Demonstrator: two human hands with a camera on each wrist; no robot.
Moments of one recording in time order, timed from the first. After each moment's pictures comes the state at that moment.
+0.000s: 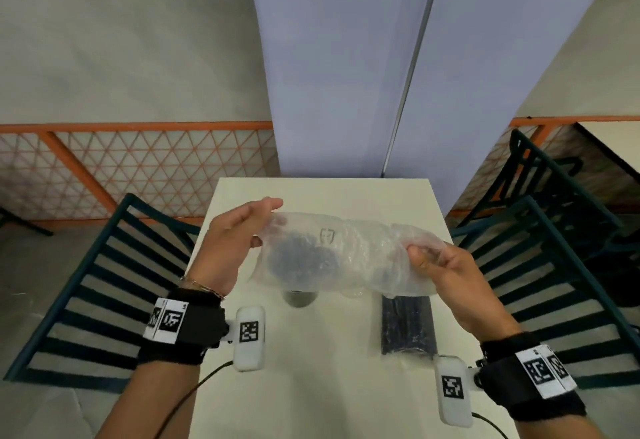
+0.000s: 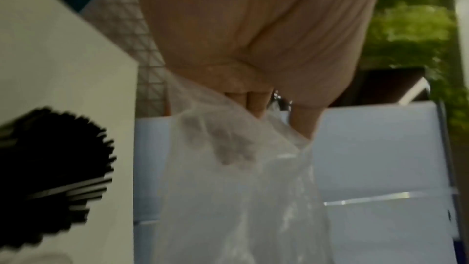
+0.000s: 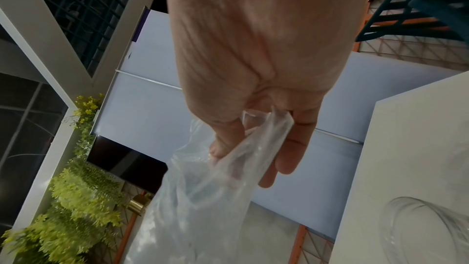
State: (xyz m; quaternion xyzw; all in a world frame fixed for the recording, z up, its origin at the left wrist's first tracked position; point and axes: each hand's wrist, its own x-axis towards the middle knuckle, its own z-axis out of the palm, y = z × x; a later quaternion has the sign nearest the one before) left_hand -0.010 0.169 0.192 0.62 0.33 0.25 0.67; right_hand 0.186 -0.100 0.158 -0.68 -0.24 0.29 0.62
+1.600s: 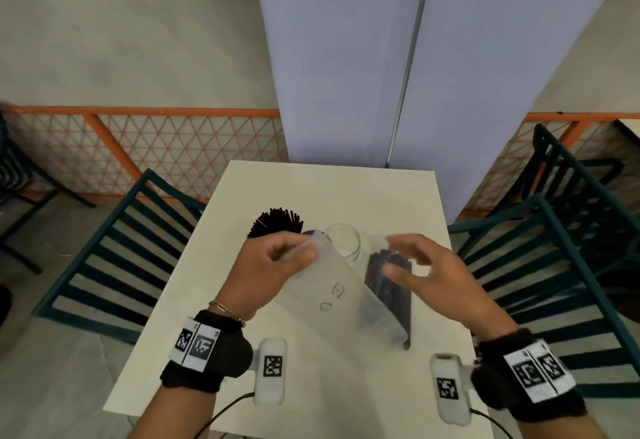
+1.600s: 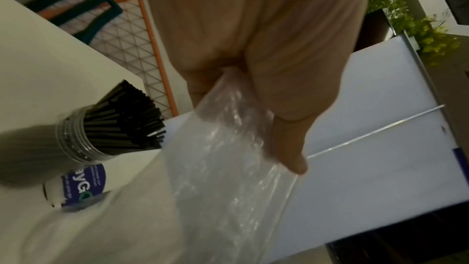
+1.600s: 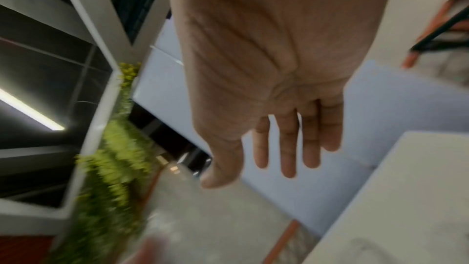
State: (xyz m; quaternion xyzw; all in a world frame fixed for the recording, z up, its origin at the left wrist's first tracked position) left_hand 0.003 0.037 0.159 0.71 0.32 0.22 0.58; right_hand 0.221 -0.167 0.152 -0.77 -0.38 0.29 0.42
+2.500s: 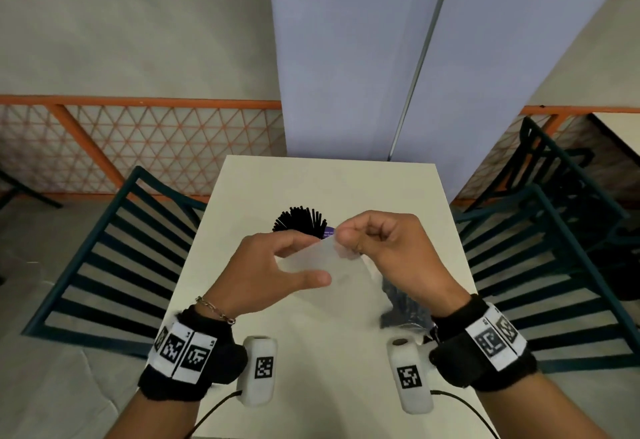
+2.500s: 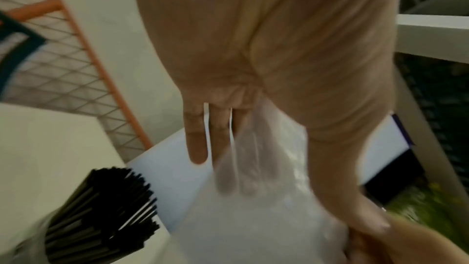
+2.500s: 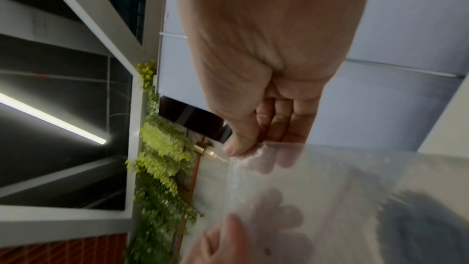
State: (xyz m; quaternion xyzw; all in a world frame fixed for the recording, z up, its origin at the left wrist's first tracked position) left_hand -0.054 0.106 0.183 0.84 0.25 0.09 0.46; right_hand 0.117 -0.050 0.202 -0.67 -0.35 0.29 0.59
